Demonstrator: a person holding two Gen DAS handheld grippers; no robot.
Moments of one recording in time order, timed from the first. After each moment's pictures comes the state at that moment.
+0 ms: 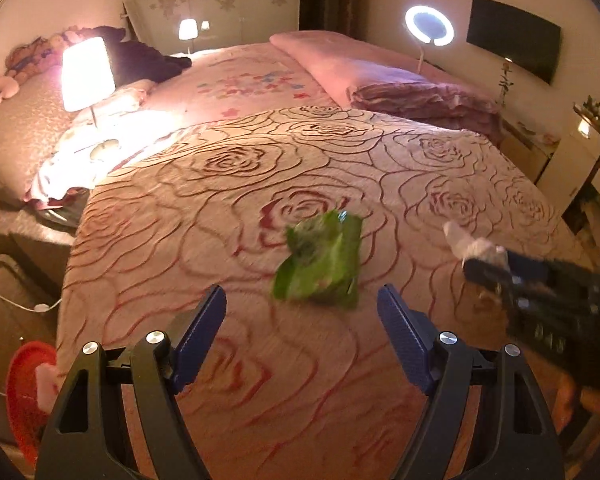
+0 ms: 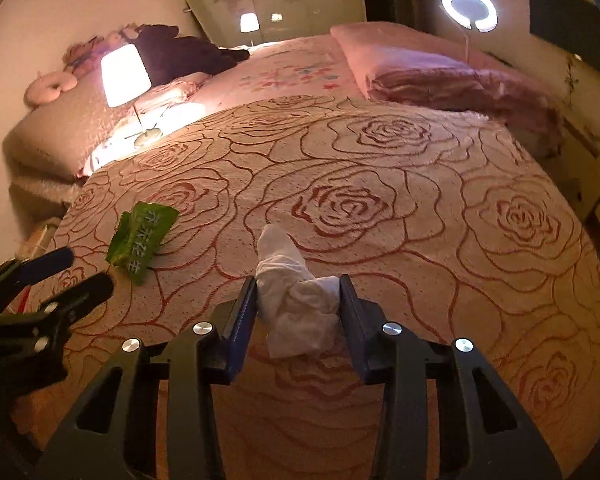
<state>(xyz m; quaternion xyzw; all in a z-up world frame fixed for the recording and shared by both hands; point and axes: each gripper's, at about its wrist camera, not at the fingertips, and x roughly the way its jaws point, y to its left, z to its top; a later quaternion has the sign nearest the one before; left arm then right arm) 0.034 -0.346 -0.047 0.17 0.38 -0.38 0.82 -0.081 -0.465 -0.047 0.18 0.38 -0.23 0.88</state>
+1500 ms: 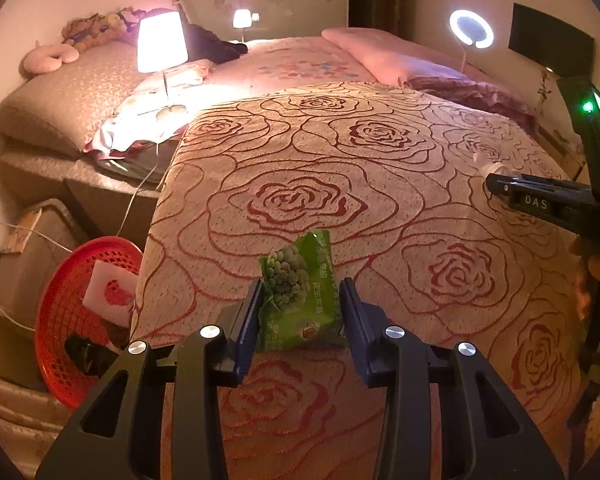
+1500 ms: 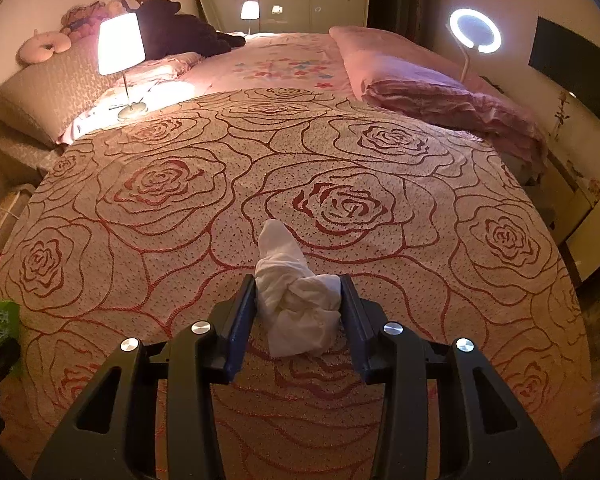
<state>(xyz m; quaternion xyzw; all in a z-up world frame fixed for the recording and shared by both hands) -0.014 -0.228 -0.056 0.17 0.39 -0.30 0.85 -0.064 -0.447 -0.050 0.10 0.41 -0.26 0.87</state>
